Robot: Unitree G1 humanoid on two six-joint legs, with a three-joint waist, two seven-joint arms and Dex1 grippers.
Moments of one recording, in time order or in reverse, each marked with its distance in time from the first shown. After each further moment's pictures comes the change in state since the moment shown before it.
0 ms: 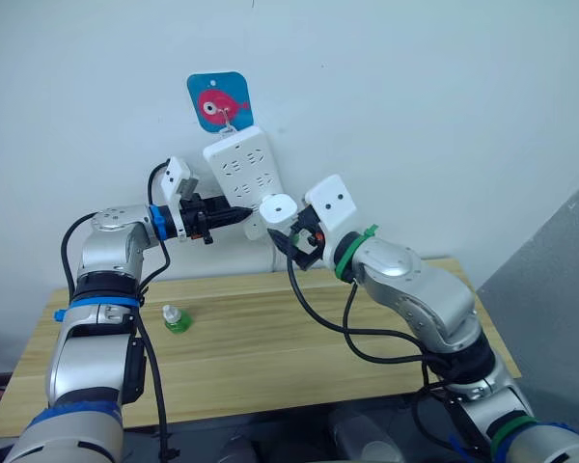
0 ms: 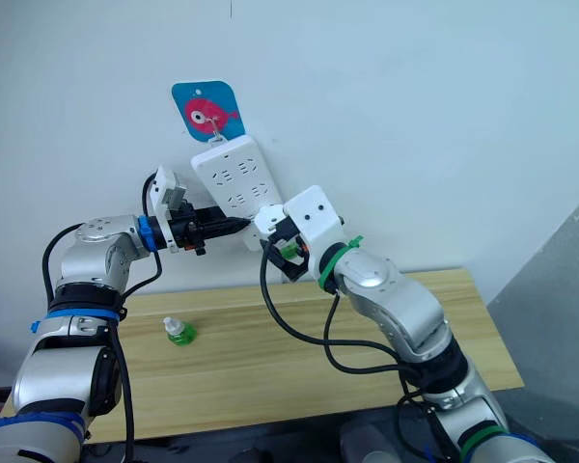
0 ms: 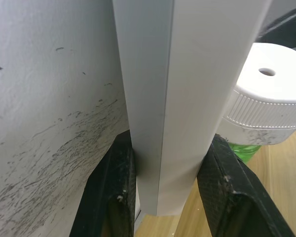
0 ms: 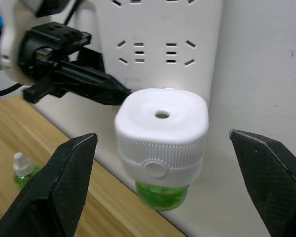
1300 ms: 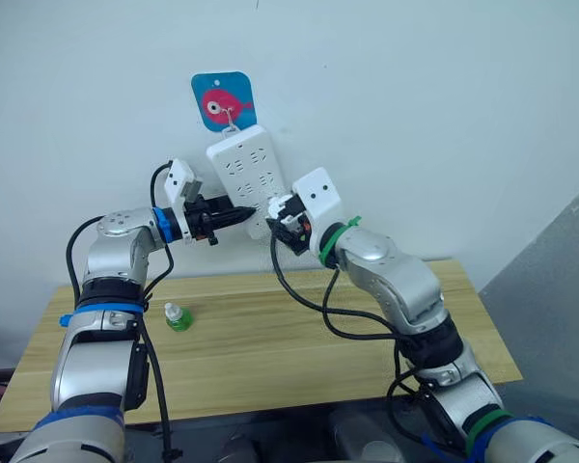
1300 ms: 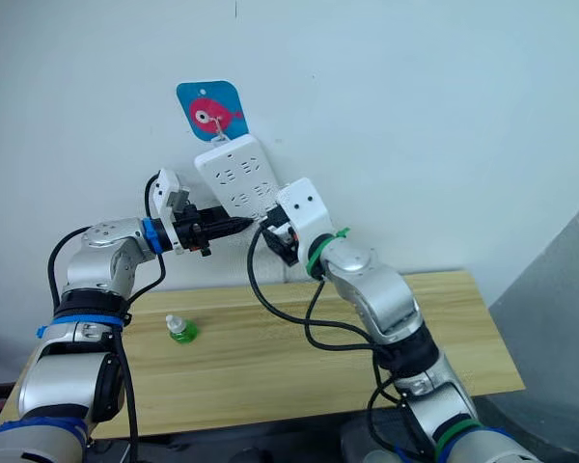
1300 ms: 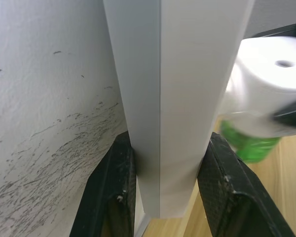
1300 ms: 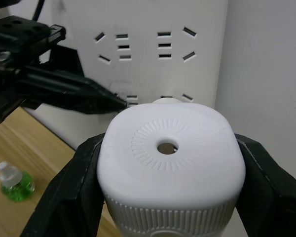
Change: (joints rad) left arm 0.022 -0.017 -0.004 0.011 -0.012 -0.078 0.057; right arm -0.021 0.098 -0.055 0.084 -0.145 0.041 0.108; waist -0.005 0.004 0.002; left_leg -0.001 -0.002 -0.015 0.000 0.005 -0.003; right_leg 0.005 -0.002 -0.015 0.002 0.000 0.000
